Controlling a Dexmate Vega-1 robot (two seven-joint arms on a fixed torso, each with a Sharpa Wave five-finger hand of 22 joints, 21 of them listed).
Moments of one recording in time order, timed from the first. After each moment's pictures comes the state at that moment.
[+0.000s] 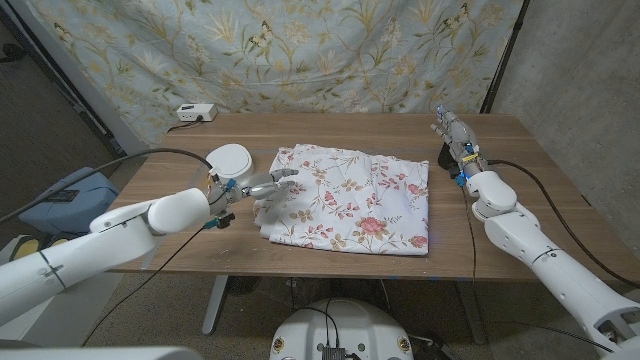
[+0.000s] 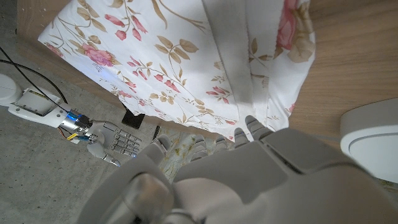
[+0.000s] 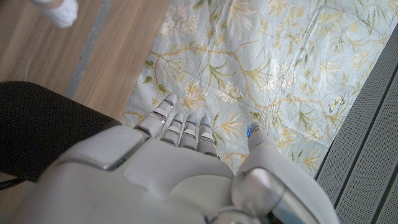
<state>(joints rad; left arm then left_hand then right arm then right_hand) 1.19 1.22 0.32 -2.08 -0.07 0.06 -0.08 0.19 0.18 0.61 0.16 0.17 -0.05 -0.10 0.17 0.17 -0.16 0.01 0.19 0.19 -0.16 0.11 0.18 0.18 -0.05 0.11 0.19 0.17 -0.91 -0.61 -0.30 -1.44 0.51 0.34 -0.14 0.27 0.15 0.33 -0.07 0.17 0.12 0.00 0.18 0.18 0.05 0.01 0.19 0.19 -0.02 -0.03 0.20 0.21 0.23 -0.04 0.19 0.17</state>
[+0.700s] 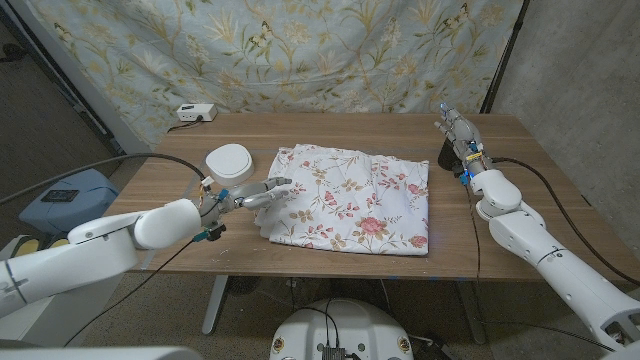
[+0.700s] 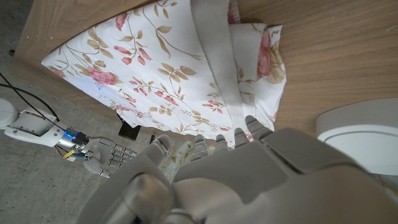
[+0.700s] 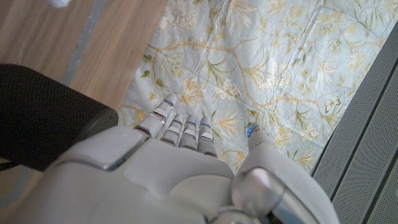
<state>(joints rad) 1.36 1.34 0.21 -2.19 -0.08 0.13 0.01 0.16 0.18 0.62 0.17 0.17 -0.06 -0.10 0.17 0.17 -0.16 0.01 0.20 0.19 -0.17 0.10 0.18 0.18 -0.05 0.10 0.19 0.17 -0.92 -0.63 -0.29 -1.46 0.50 0.34 -0.15 0.27 0.15 0.33 -0.07 0.17 0.12 0.00 0.18 0.18 0.04 0.01 0.19 0.19 -0.03 -0.03 0.20 0.21 0.22 -0.04 0.19 0.17</state>
